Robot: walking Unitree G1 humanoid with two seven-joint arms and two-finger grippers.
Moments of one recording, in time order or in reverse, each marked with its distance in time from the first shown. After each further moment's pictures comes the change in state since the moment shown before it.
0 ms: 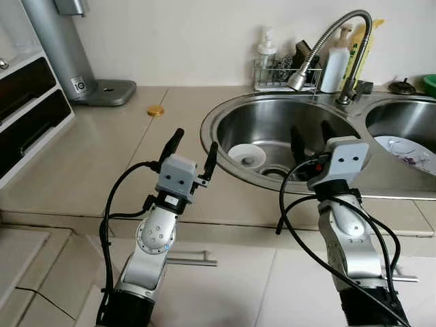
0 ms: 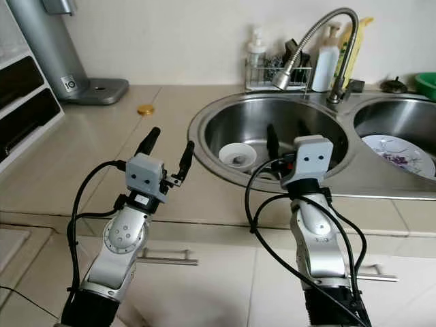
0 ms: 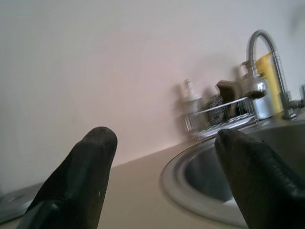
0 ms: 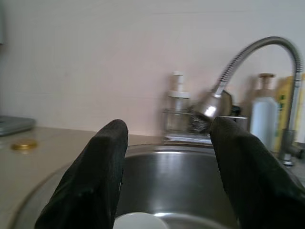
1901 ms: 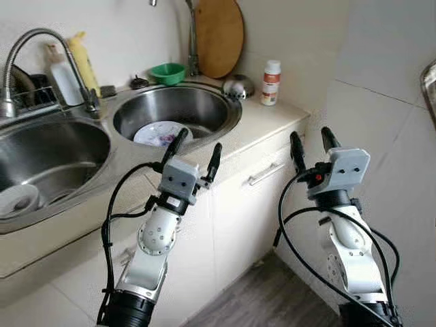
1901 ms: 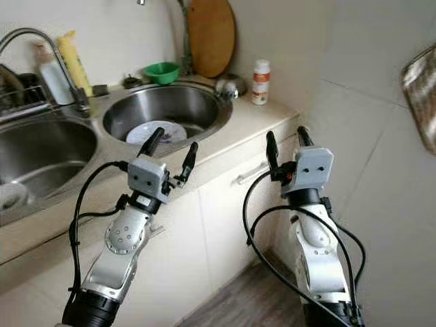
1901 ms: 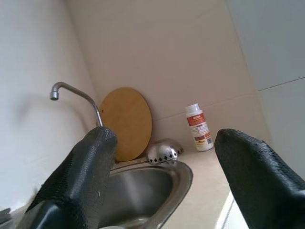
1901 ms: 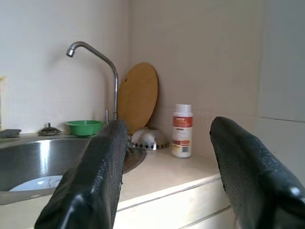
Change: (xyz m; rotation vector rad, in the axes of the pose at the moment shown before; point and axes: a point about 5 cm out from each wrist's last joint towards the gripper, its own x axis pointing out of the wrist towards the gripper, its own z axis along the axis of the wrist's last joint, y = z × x) left arm -0.001 -0.006 0.000 -0.017 -0.012 -0.035; right arm -0.018 0.004 0.000 0.001 -0.010 0.007
